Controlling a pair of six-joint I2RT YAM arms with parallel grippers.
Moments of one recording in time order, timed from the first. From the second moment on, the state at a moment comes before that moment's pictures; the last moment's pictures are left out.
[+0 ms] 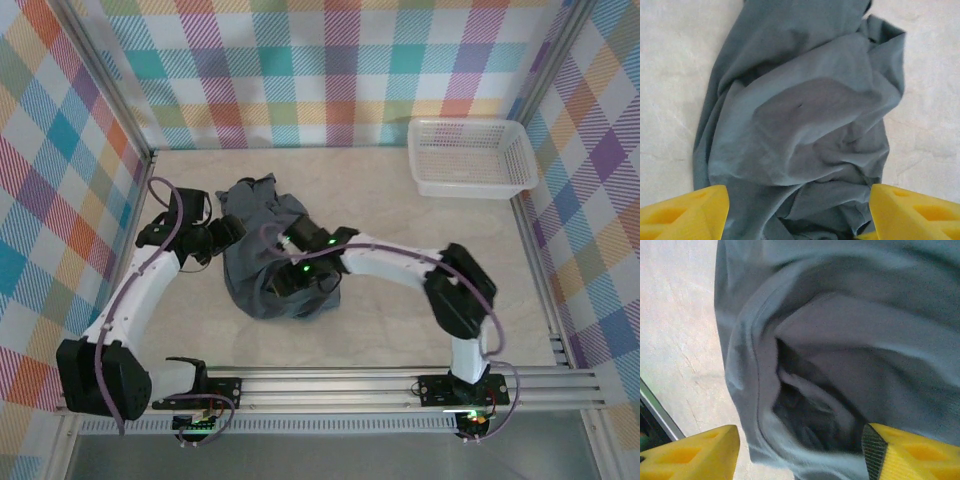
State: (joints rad) left arm -0.12 1.24 1.04 -0.78 0.16 -0.70; right arm 0.96 1.93 1.44 -0.60 -0.27 0.37
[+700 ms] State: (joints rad) left arm -0.29 1.20 0.99 -0.62 0.39 -0.52; right arm 0.59 1.59 1.42 -0.47 -0.43 0.52
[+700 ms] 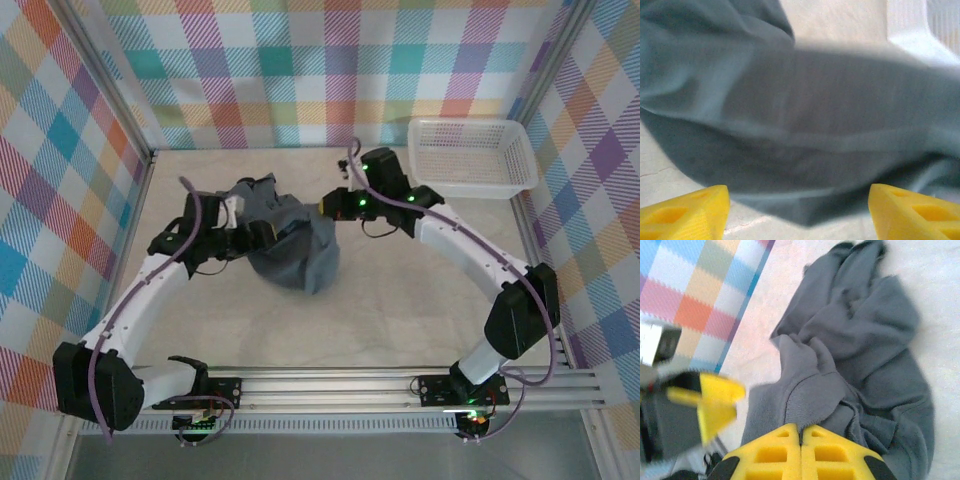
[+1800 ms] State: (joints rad) left arm -0.43 1.59 1.34 -0.56 0.36 -0.33; right arm 0.46 1.71 1.53 -0.66 -0.41 0.54
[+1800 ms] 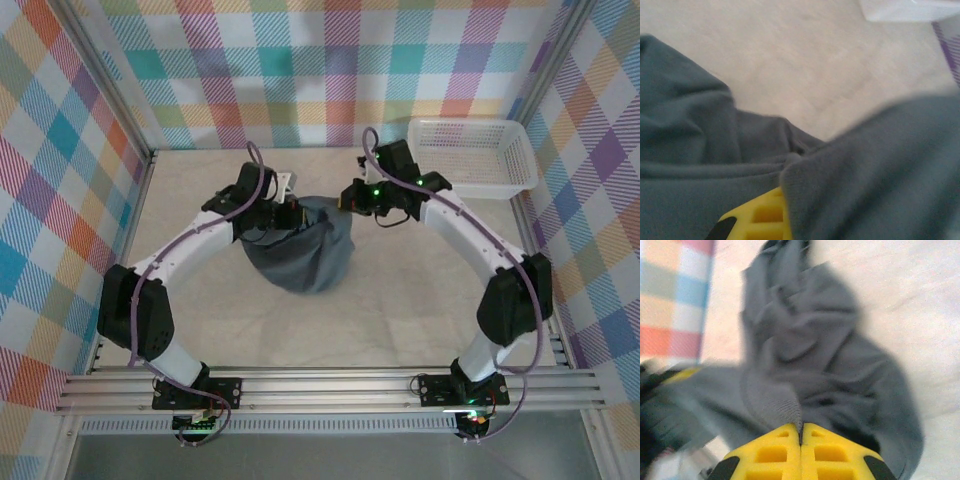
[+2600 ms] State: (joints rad) left arm -0.46 1.58 1.66 -1.03 0.36 -0.53; right arm 0.81 1.51 1.16 -0.36 -0.16 0.94
